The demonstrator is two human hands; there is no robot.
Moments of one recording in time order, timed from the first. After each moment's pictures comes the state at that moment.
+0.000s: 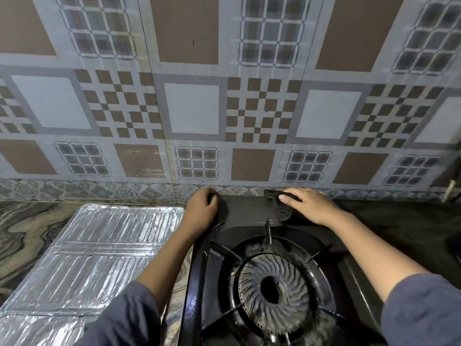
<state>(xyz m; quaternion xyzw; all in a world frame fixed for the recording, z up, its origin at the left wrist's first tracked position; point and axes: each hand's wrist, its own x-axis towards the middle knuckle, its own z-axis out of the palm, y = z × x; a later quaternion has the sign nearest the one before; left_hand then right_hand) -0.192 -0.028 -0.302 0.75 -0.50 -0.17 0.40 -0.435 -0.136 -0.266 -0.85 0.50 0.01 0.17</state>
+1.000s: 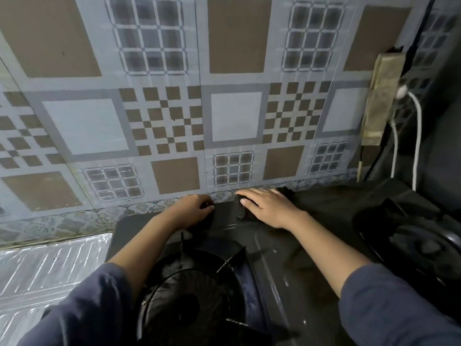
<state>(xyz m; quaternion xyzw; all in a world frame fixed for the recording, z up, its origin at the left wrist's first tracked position) -0.302 -0.103 -0.258 0.67 -0.71 -0.21 0.09 -0.515 -0.148 -0.262 -0.88 0.44 -0.03 0.14</state>
